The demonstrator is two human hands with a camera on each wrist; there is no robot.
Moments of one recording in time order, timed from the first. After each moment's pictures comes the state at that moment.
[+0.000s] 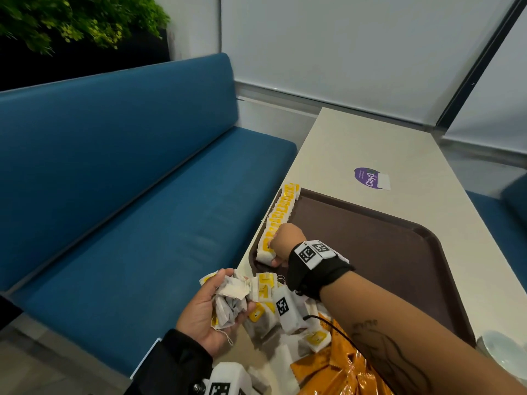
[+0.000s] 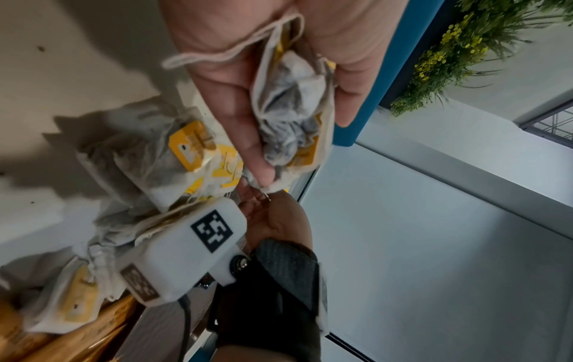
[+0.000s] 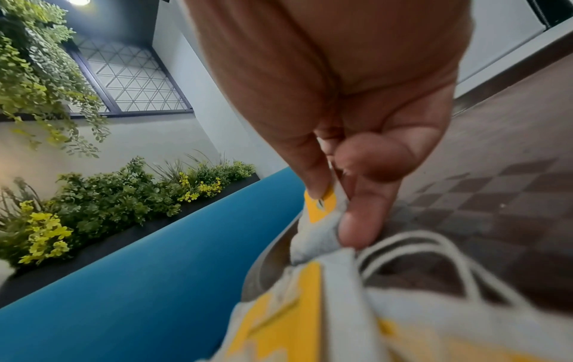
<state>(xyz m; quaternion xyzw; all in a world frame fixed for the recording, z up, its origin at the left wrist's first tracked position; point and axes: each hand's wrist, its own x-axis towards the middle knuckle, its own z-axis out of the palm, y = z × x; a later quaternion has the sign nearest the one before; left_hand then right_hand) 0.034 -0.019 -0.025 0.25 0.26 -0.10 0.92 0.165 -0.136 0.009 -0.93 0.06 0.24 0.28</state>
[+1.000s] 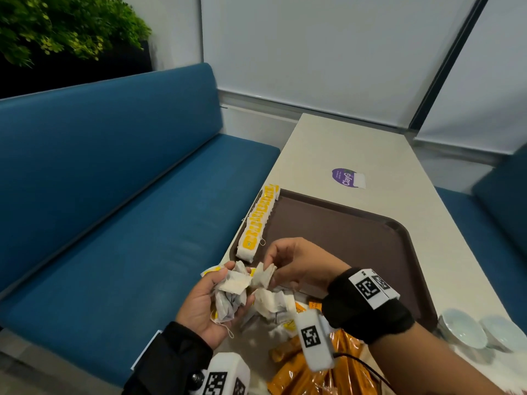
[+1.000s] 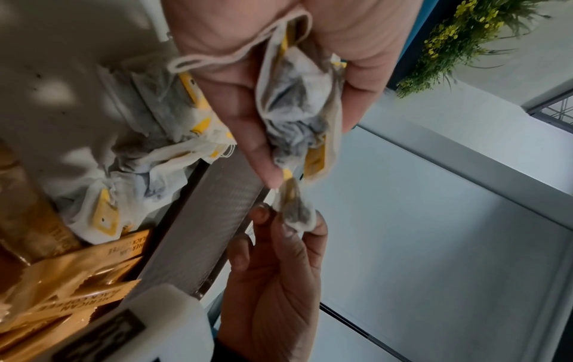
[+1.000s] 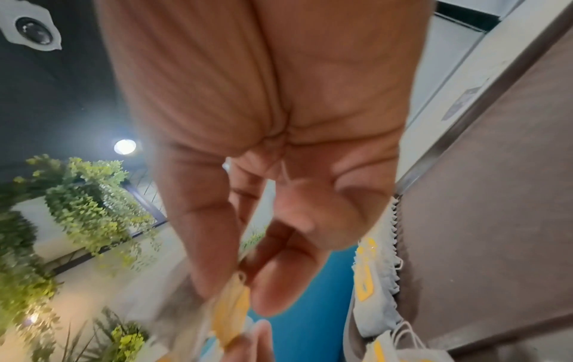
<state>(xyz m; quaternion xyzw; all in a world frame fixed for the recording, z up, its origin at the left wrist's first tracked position) 0.026 -0.047 -0.010 0.26 0.20 -0.13 0.94 0.091 -0.217 0.037 -0.75 -0.15 0.31 0.57</state>
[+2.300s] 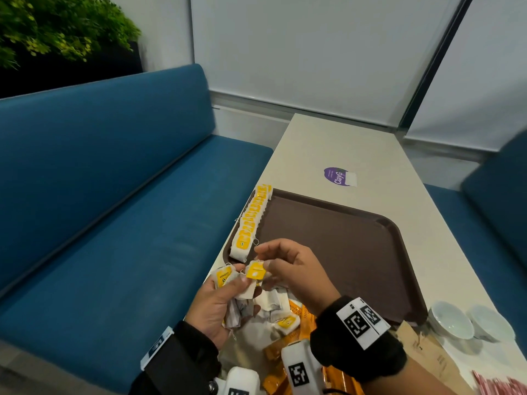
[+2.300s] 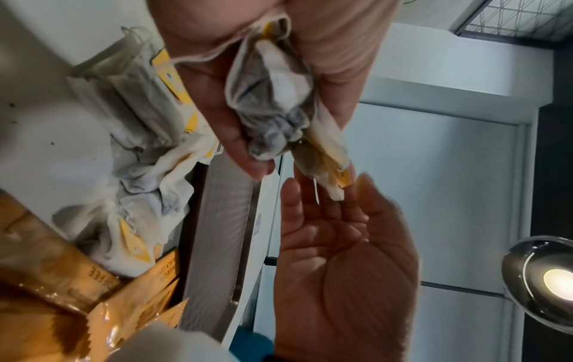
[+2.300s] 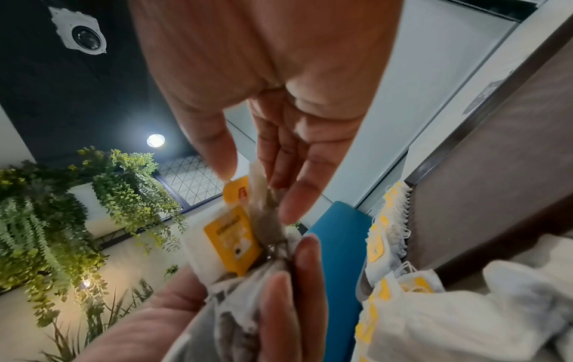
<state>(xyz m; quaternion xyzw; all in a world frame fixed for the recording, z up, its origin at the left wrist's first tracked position) 0.027 -0.064 -0.019 0.38 0.13 -0.12 0.91 0.054 -0.206 0.036 -0.73 -0.09 0.14 0.66</state>
